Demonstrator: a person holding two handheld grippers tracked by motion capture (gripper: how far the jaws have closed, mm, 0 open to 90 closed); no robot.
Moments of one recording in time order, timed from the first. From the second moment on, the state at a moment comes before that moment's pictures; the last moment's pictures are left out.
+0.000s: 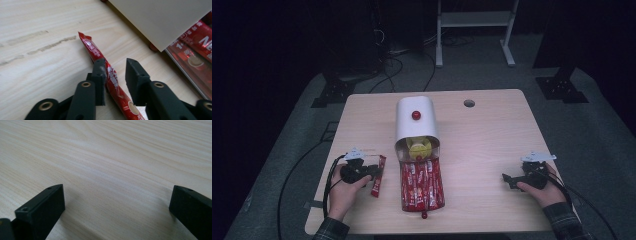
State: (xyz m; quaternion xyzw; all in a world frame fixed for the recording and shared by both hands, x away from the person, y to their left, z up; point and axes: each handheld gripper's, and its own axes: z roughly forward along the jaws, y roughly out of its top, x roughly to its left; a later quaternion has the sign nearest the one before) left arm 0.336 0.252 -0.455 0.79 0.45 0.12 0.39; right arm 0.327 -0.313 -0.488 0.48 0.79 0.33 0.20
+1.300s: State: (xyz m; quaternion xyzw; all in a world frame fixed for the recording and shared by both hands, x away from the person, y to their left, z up) left arm 0.342 0.299 -0.482 0.79 0.46 0.22 0.35; right arm 0.327 -0.313 -0.488 0.48 0.79 0.33 0.20
